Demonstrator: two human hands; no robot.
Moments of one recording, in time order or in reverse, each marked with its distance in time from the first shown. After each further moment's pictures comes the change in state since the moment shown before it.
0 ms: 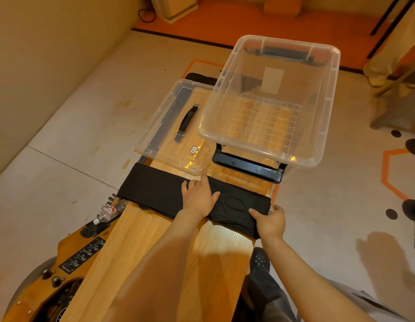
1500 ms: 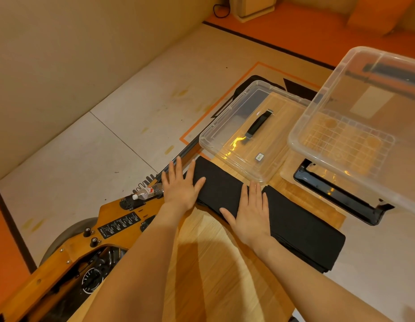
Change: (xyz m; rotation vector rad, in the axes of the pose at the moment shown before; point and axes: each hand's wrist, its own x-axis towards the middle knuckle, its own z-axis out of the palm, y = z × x) left_hand -0.015 -0.191 -0.038 0.029 0.160 -0.335; right_hand -0.070 -0.040 0.152 -1.132 -0.278 -1.054
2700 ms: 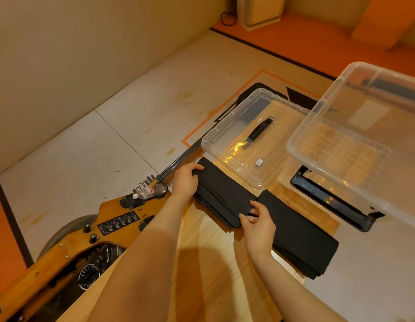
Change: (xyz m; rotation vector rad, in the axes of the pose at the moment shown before) left_hand 0.016 0.016 -0.020 -0.688 0.115 -0.063; right_hand -0.032 -0.003 -0.023 0.932 0.155 0.443
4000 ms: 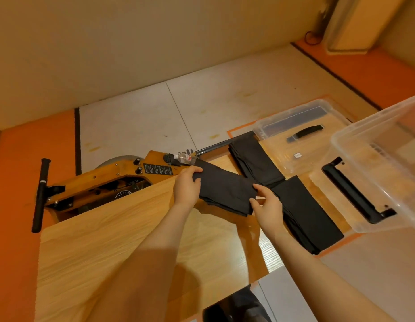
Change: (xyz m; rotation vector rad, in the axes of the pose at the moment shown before) left_hand -0.223 -0.053 -0.039 -0.157 0.422 -0.270; right_hand -0.068 0.003 -0.035 -0.219 -0.436 -0.445
